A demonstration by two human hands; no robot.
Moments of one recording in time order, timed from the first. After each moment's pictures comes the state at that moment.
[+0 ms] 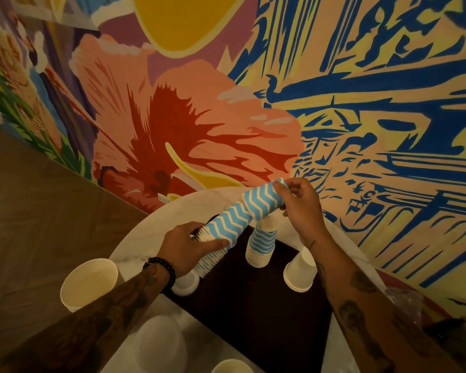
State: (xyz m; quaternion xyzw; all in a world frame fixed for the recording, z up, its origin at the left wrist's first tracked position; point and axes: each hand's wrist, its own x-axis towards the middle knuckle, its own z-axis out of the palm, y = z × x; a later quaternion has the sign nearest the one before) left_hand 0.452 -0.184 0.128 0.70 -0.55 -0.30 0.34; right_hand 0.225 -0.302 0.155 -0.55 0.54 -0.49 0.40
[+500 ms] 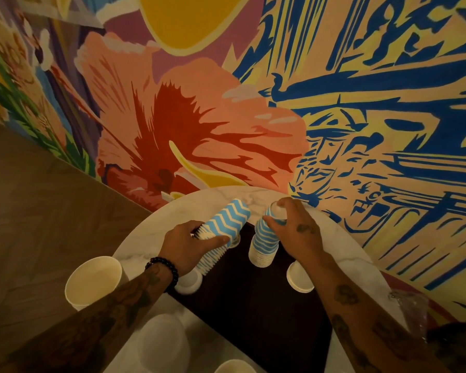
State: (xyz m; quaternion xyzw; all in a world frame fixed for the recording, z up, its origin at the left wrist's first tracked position) left_hand 0.455 -0.186 0.123 0.73 -0.52 -0.28 0.35; right_hand 0.216 -0.291 0.105 -0.77 0.57 -0.28 0.11
